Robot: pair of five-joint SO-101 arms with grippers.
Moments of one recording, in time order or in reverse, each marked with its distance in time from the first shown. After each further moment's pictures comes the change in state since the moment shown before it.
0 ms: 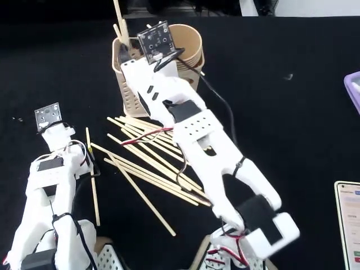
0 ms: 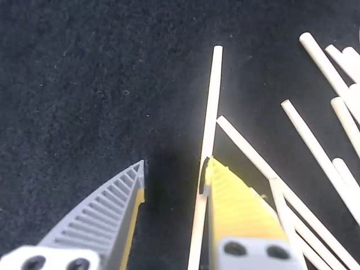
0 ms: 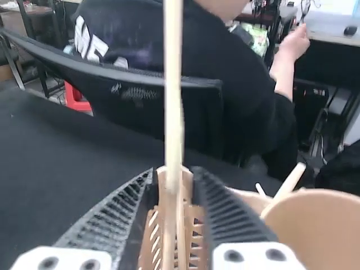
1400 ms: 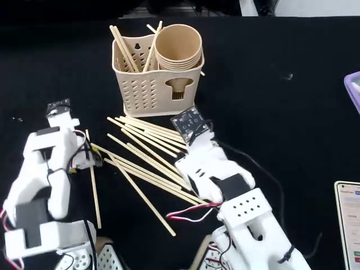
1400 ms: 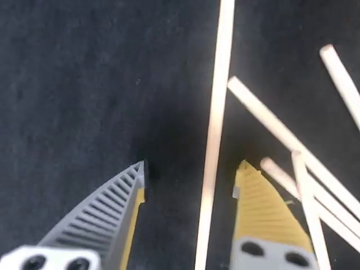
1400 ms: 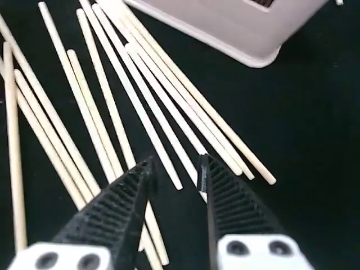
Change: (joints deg) left arm 0.0 26.4 -22.8 19.3 -5.5; right arm 5.9 -52.3 52.7 40.5 7.7
